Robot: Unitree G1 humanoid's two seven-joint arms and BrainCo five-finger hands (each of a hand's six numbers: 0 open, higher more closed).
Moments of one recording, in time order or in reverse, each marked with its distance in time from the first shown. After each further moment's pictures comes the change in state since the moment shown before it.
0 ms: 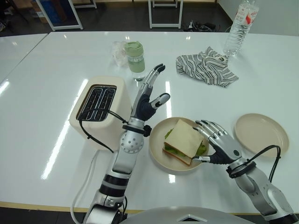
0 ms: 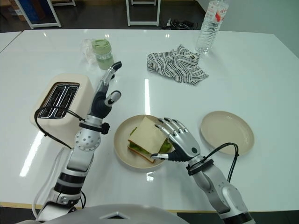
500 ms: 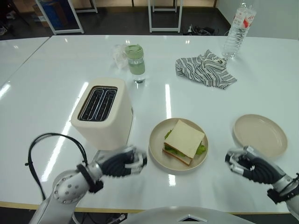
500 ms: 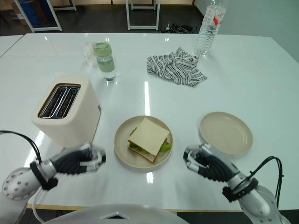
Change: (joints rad) left arm 0.673 0.658 0.200 -0.486 -0.236 0.183 -0.755; right arm 0.456 -0.225 -0.350 -0.213 0.743 -0.100 0.544
